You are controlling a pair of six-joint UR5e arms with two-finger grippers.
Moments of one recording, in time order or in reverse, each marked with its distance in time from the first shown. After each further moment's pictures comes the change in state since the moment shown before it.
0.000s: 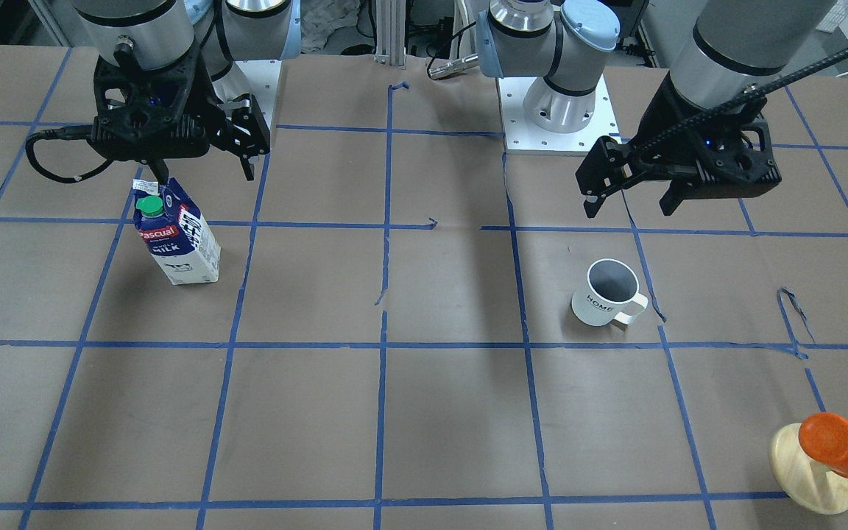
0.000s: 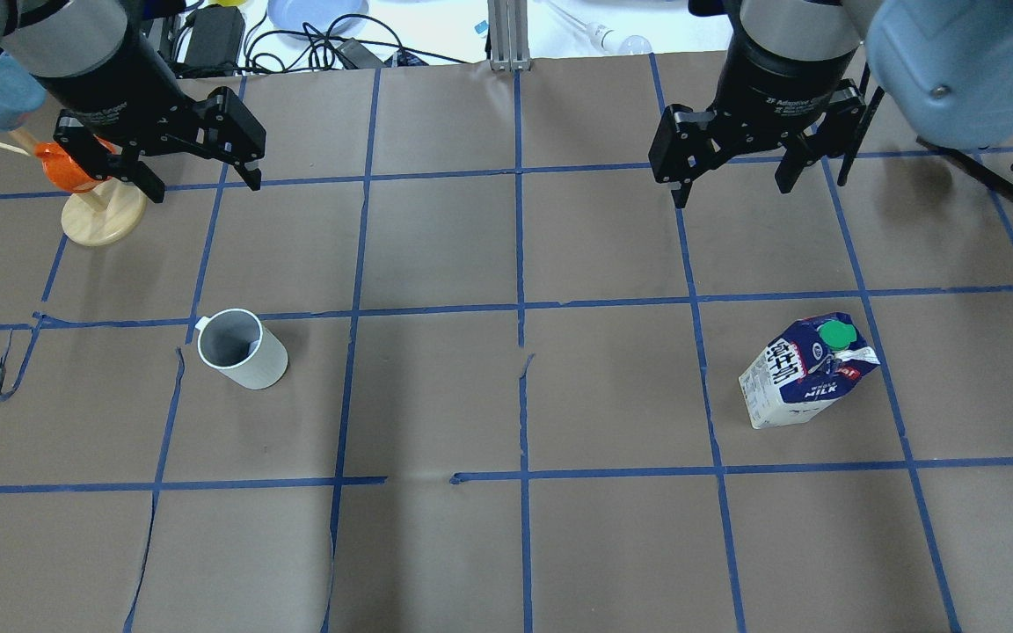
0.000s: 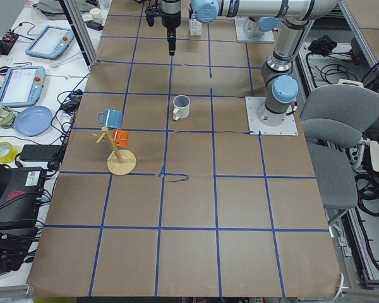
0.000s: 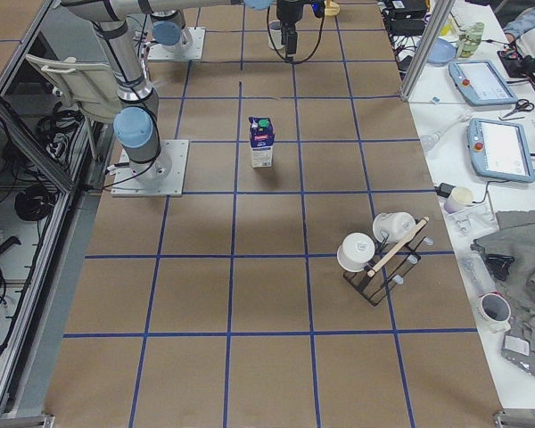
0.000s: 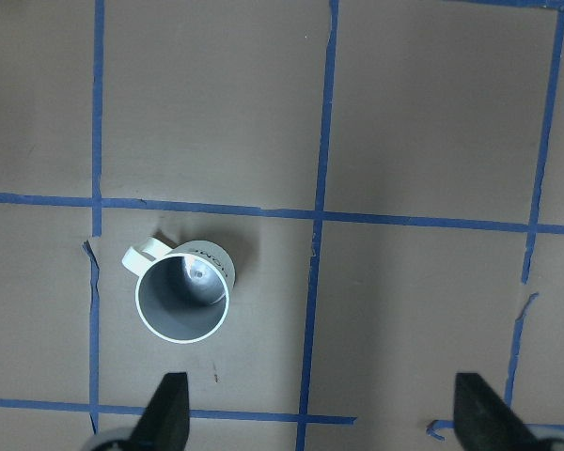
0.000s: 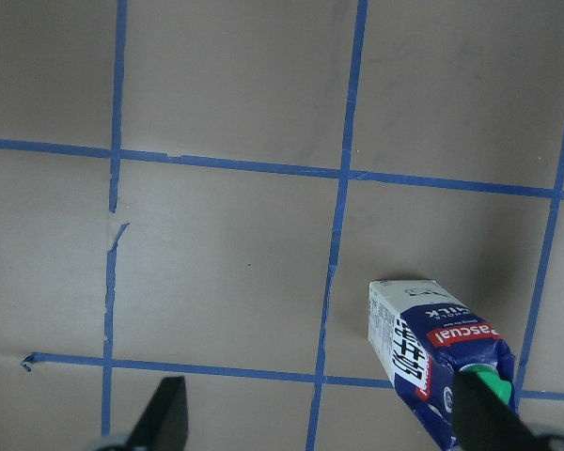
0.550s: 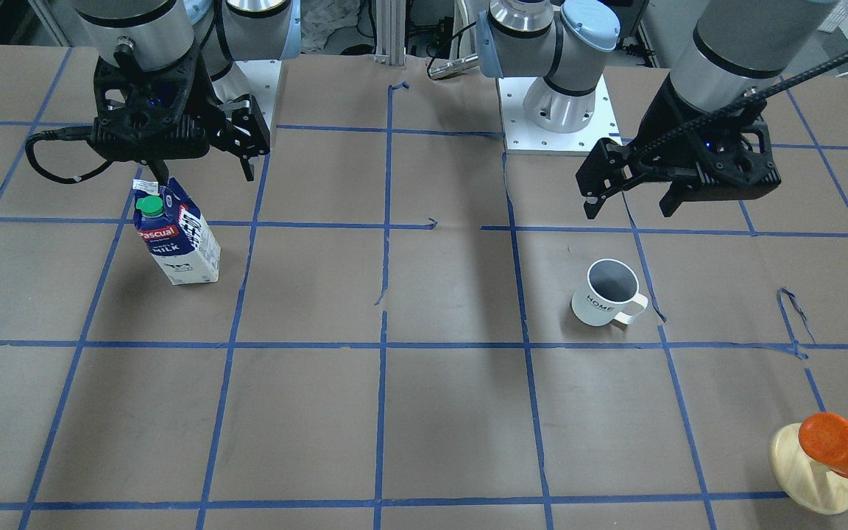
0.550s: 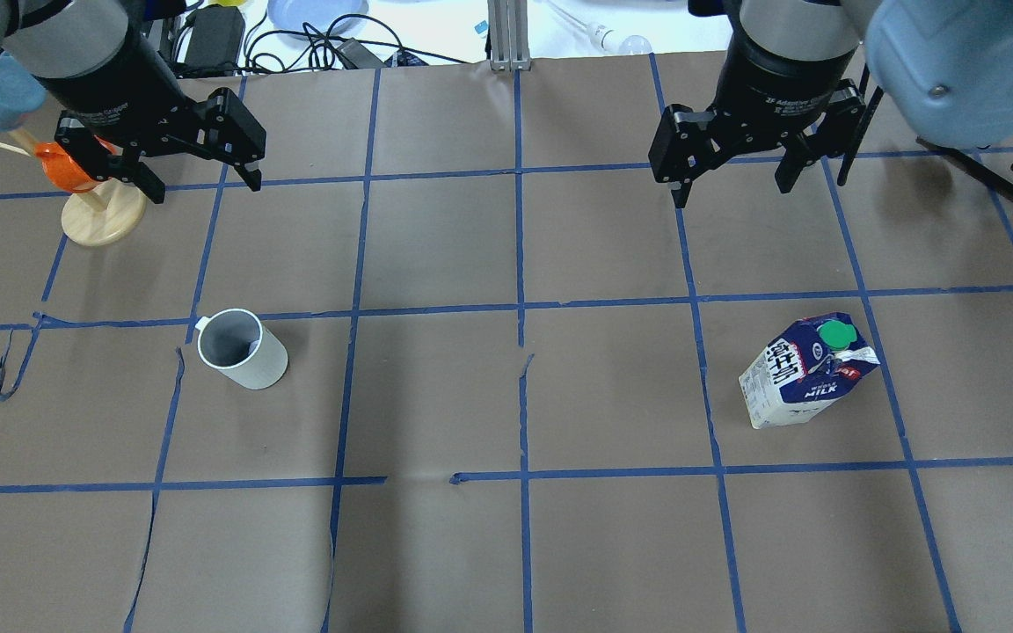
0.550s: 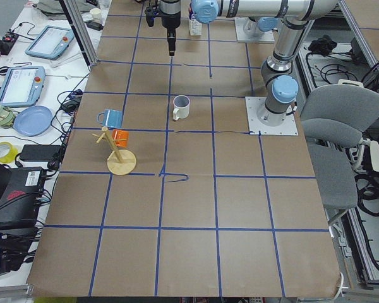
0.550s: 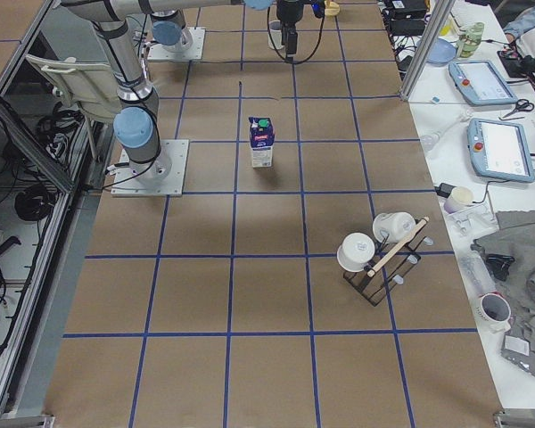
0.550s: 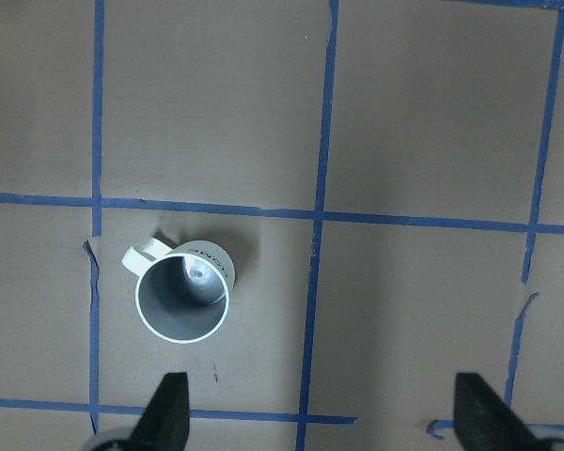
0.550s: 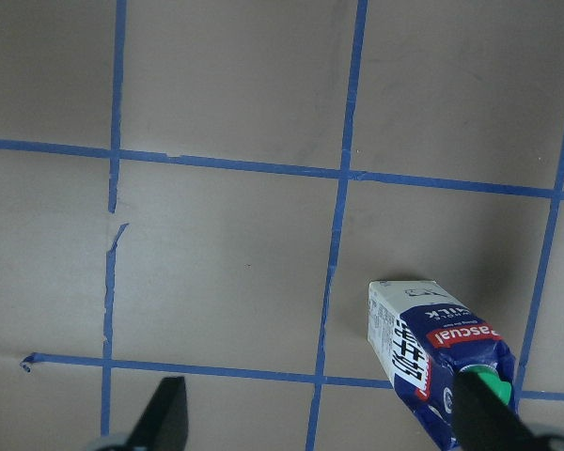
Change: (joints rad) left arm 0.001 -0.002 0.000 0.000 0.000 0.000; right arm 0.000 0.001 0.000 -0.001 0.000 0.000
